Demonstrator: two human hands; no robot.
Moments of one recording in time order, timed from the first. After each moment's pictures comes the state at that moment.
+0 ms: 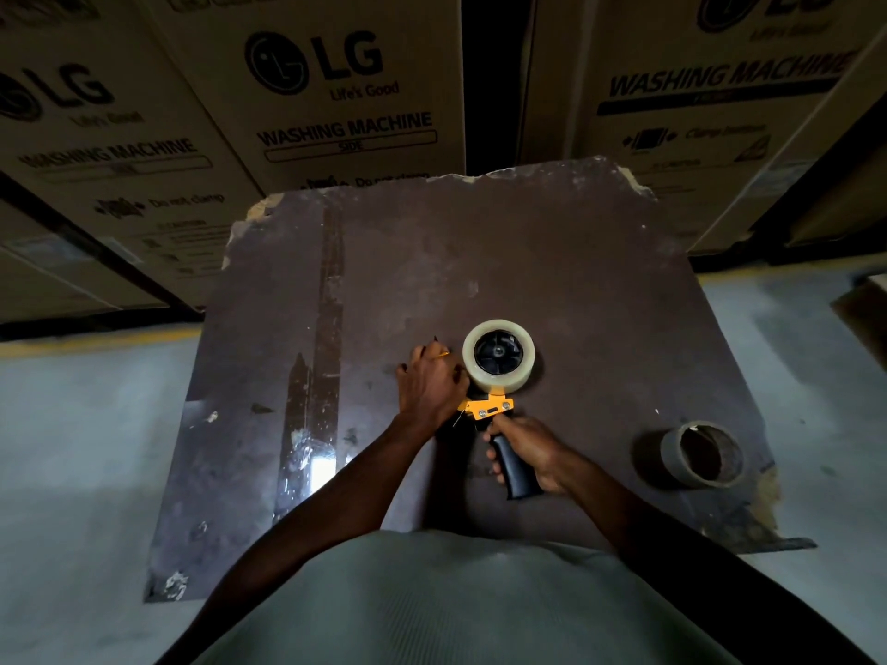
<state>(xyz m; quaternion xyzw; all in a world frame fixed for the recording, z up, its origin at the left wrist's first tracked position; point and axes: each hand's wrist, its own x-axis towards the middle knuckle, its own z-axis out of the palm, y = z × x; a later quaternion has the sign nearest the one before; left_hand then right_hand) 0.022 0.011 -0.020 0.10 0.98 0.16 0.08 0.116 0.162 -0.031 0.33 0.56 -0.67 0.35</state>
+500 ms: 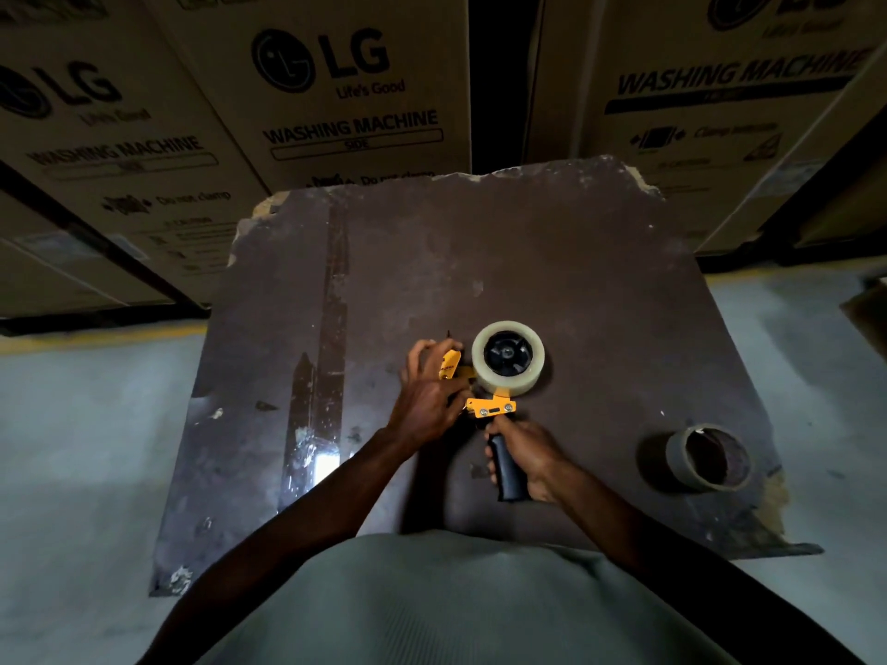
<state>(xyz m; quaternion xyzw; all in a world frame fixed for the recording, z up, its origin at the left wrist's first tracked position) 0.039 -0.018 -0.032 0.27 0.94 0.21 -0.02 0.120 0.146 -0.027 0.37 0.53 -0.69 0.31</state>
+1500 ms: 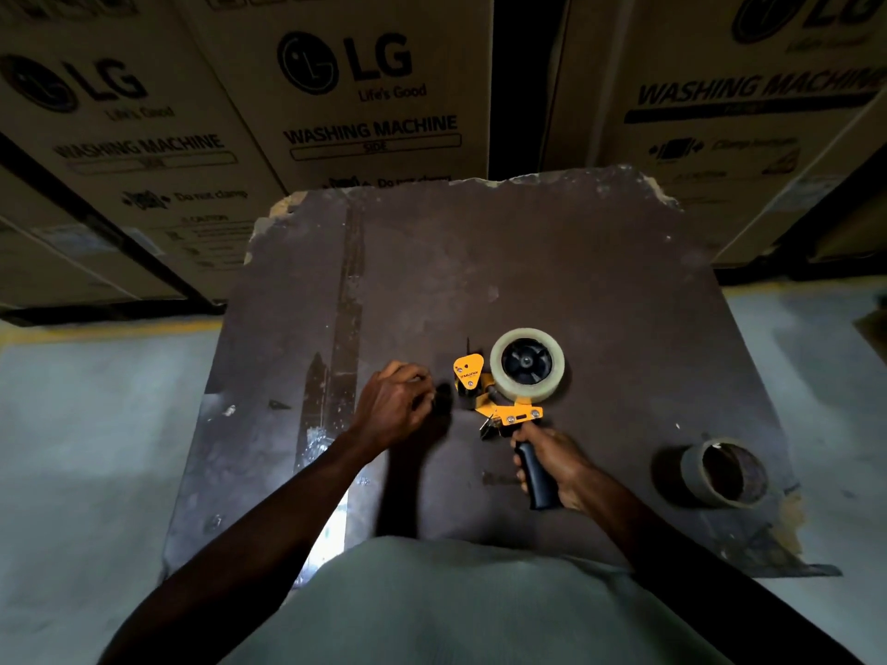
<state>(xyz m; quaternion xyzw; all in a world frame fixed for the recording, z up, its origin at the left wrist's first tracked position) 0.026 -0.086 -0.030 0.27 0.95 0.18 -0.02 0.120 0.166 -0.027 0.37 0.57 -0.67 0.31</state>
